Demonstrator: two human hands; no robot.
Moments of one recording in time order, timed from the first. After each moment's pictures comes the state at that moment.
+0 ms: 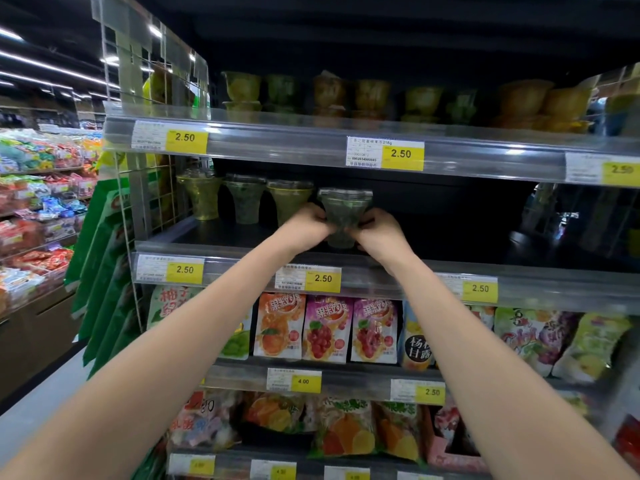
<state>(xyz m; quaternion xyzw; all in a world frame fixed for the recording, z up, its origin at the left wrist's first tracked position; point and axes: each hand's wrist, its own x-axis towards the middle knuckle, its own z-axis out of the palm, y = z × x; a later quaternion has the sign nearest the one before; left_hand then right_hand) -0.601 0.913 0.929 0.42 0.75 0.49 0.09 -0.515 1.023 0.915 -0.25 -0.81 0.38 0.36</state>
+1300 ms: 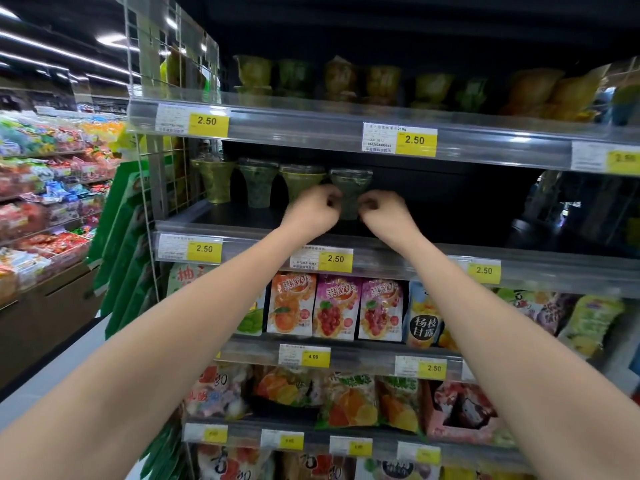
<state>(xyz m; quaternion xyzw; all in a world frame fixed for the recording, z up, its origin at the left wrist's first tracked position) -0.615 0.913 0.921 0.47 0.78 0.41 -0.09 -0.513 1.016 0.921 -0.22 -0.87 0.24 0.37</state>
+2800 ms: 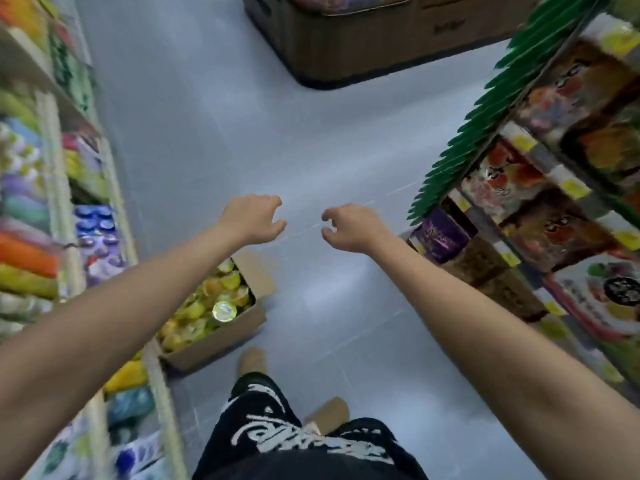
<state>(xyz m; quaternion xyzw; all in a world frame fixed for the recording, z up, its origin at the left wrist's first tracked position) -0.196 0.275 0.561 -0.02 0.99 0.06 0.13 -0.247 0.479 0.570 0.32 -0.94 0.07 -0.14</state>
